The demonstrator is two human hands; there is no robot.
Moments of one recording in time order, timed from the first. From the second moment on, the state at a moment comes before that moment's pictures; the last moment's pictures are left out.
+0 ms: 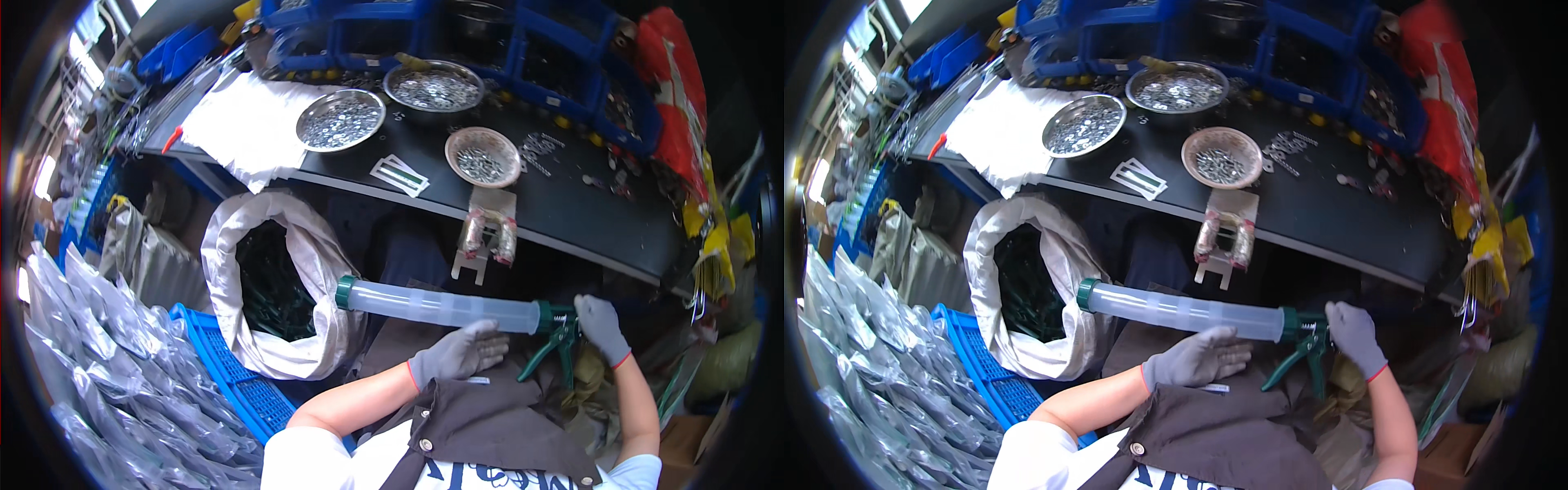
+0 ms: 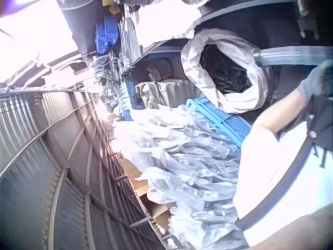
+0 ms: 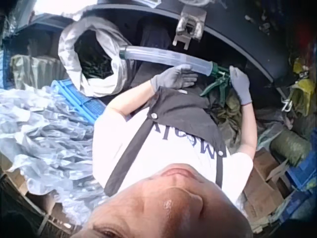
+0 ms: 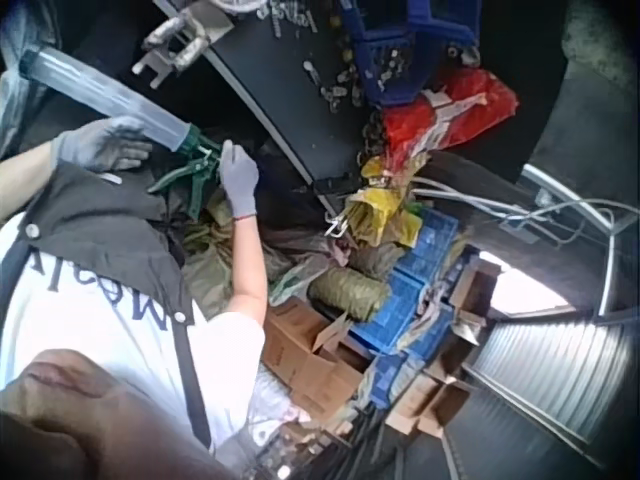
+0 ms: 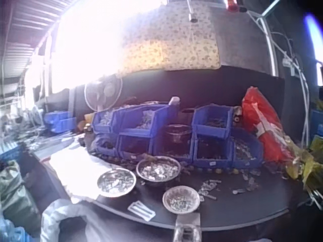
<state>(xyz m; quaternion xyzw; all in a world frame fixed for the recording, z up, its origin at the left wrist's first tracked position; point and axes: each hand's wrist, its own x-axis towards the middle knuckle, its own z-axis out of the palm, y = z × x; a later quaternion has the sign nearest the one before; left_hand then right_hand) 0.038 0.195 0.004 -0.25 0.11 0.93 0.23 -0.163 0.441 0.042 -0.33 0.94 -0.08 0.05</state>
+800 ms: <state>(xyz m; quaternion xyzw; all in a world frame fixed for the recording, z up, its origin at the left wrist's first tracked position) 0.002 0.031 0.067 -0.23 0.33 0.89 -0.20 -0.128 0.105 0.123 -0.68 0.70 -0.16 -0.17</state>
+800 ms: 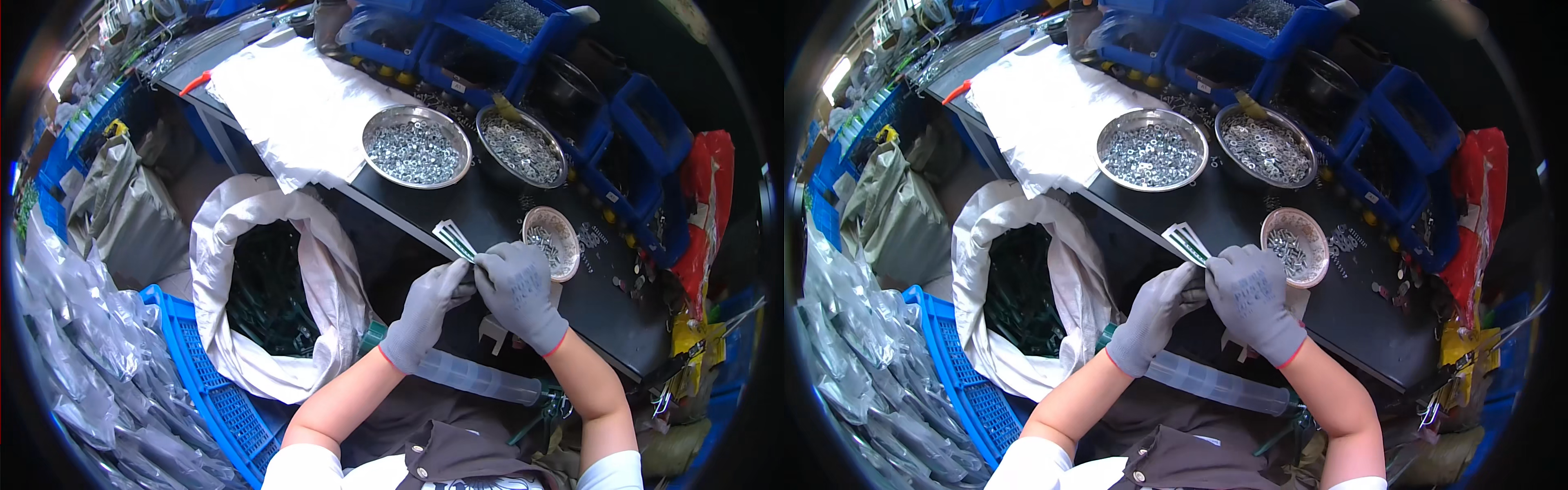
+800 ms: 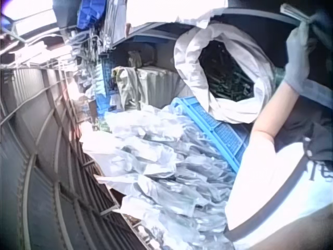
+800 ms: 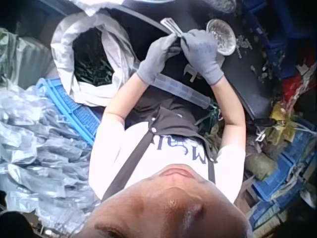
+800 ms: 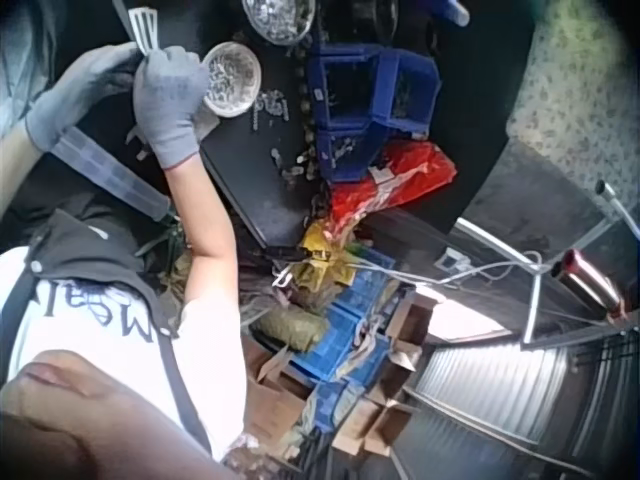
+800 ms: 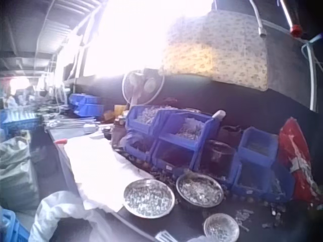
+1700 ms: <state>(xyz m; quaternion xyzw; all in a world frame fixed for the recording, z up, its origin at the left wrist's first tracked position) -0.130 -0.040 0.144 -0.22 0.69 0.61 -0.33 -0.148 0.235 0.154 -0.19 0.67 -0.71 0.08</state>
